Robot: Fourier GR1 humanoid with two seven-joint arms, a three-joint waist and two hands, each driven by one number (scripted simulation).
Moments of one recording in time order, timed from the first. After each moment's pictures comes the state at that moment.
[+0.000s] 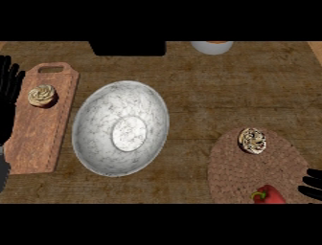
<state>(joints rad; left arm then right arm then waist) -0.22 0.43 0.07 -1.48 0.29 0.15 -0.06 0.36 -1.01 -0.01 -1.97 0.46 0.31 -0.85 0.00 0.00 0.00</state>
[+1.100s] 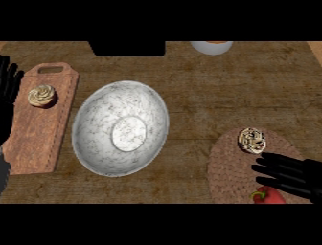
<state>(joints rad) -0.22 0.38 0.13 -1.50 0.23 0.10 -0.03 0.09 -0.75 0.22 -1.68 0.70 0.28 -0.87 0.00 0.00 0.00</state>
